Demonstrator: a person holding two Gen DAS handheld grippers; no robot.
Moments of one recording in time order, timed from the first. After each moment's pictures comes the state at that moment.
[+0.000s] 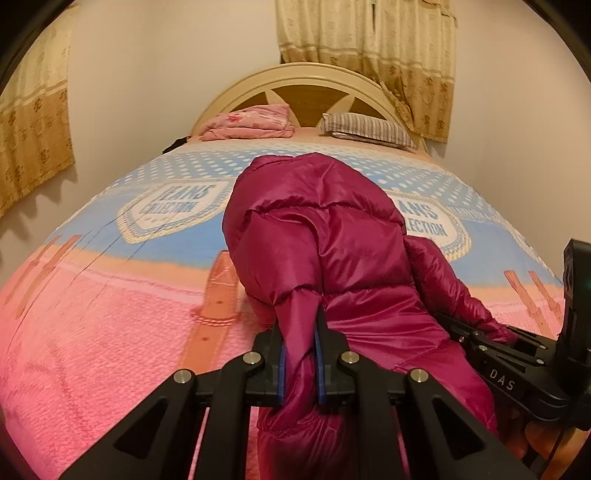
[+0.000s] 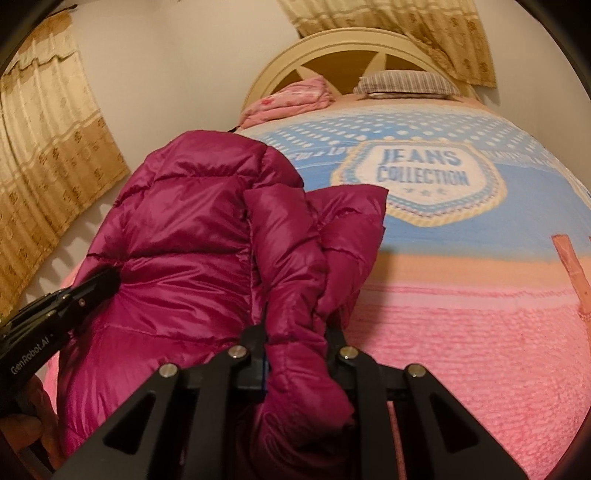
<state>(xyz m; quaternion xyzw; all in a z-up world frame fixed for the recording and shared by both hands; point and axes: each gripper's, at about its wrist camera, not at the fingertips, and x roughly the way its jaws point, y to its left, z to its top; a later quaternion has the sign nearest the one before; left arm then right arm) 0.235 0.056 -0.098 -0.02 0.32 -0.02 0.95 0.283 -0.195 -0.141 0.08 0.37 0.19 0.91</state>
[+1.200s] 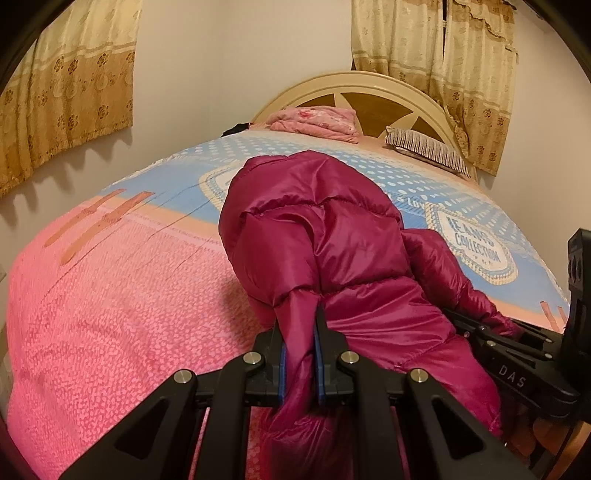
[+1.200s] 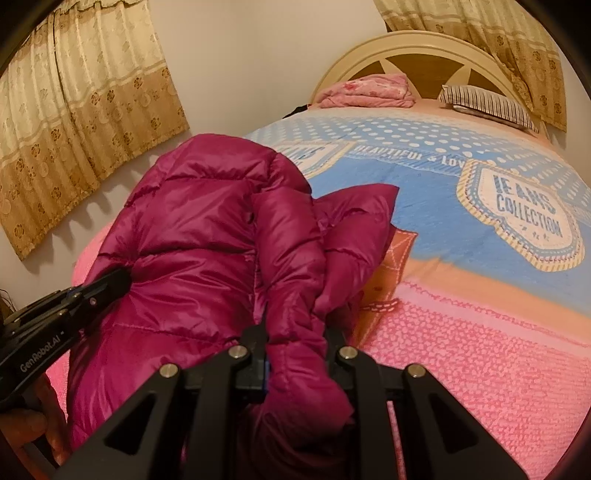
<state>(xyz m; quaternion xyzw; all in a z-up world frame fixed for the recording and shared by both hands) 0.197 0.172 -0.116 -0.08 0.32 0.06 0.94 0.281 -0.061 -0.136 0.00 0.37 0.29 0.88</state>
